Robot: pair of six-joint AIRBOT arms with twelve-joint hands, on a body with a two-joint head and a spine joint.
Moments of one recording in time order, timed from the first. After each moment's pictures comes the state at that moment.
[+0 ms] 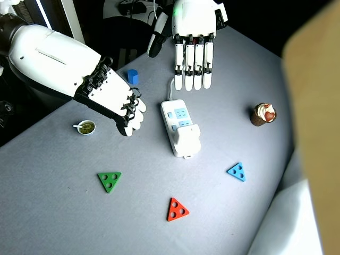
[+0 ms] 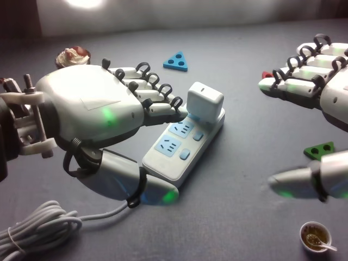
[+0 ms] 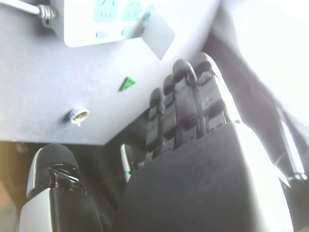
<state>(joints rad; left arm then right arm) 0.48 -0.77 0.73 -0.11 -0.12 1.31 -0.13 -0.59 0.48 1.19 0.38 -2.40</state>
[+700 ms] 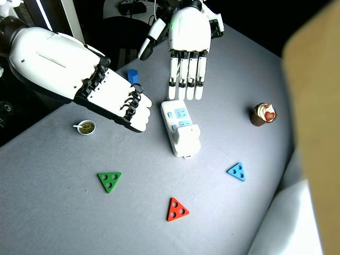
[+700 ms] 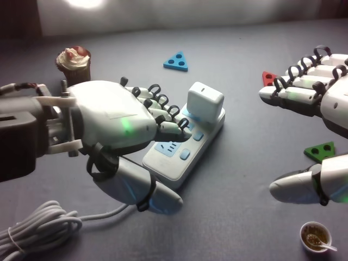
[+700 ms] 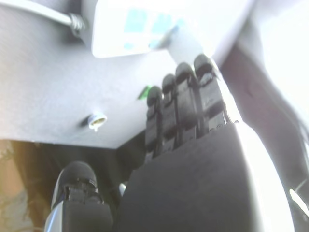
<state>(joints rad) 0.47 -0.89 0.82 -0.18 0.02 1.36 -0.14 -0.59 0.48 1.29 0.36 -2.40</state>
